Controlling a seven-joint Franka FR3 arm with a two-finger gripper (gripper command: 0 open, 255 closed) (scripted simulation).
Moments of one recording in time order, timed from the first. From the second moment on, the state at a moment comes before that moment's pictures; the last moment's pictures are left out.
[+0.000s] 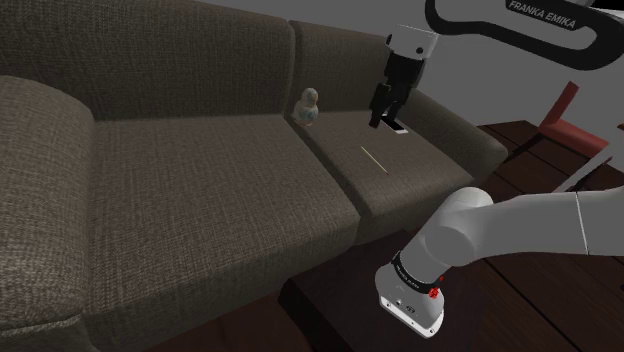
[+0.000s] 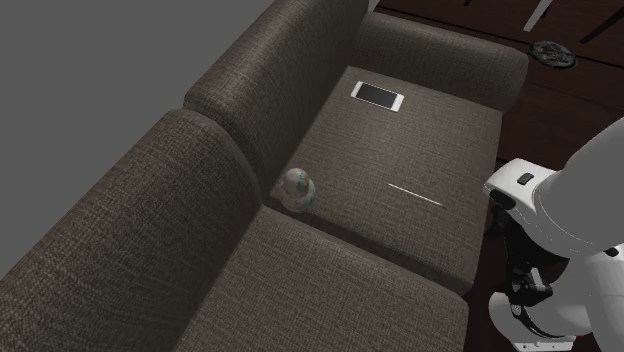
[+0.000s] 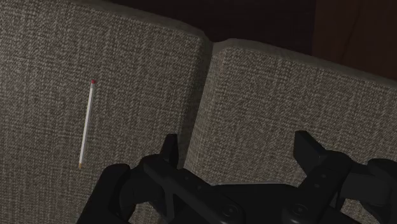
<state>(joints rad) 0.01 -0.76 -0.03 -2.31 0.00 1.45 -0.02</state>
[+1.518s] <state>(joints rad) -0.02 -0.08 -0.17 -1.91 -0.04 1.86 -0.23</state>
